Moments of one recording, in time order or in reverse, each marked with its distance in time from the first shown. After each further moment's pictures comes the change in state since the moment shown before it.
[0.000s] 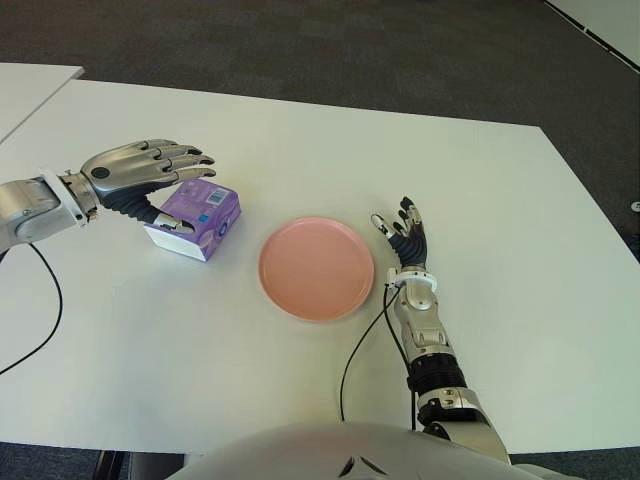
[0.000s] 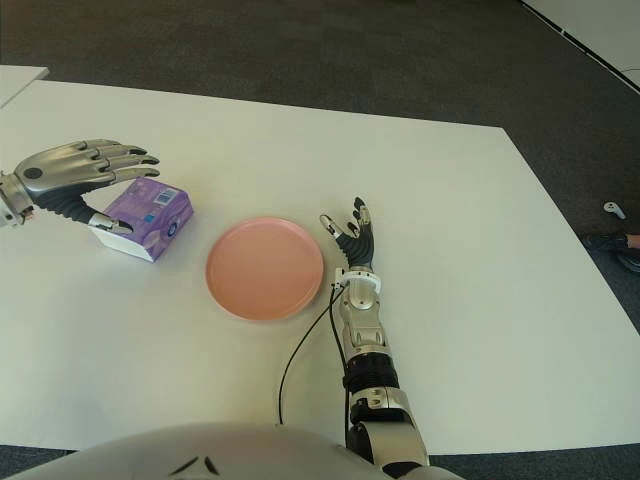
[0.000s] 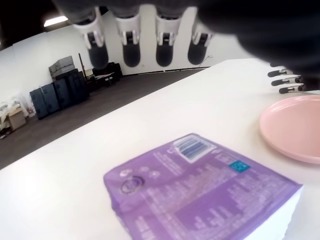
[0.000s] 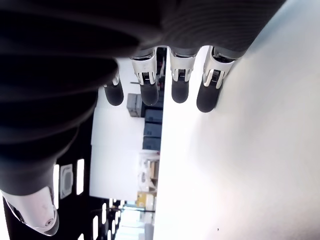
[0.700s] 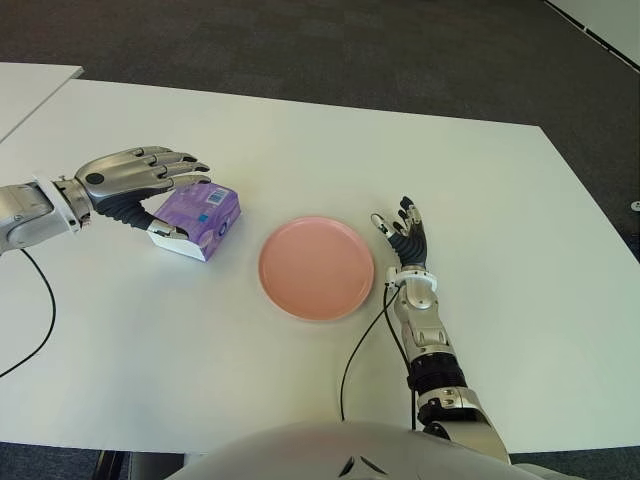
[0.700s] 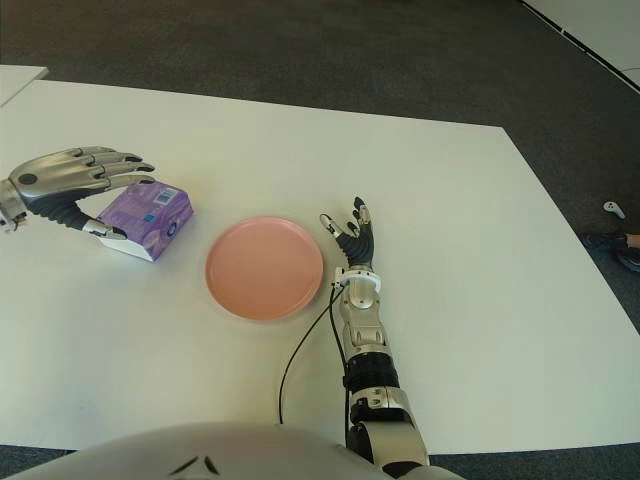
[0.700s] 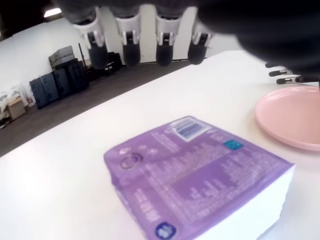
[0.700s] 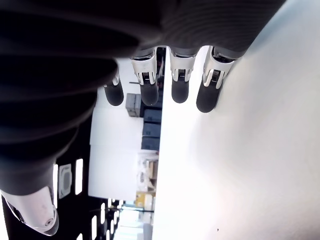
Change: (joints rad) left arm 0.029 0.025 0.011 0.003 -0.001 -0.007 -0.025; right arm 0.001 -0.004 0.000 -0.011 0.000 0.016 0.000
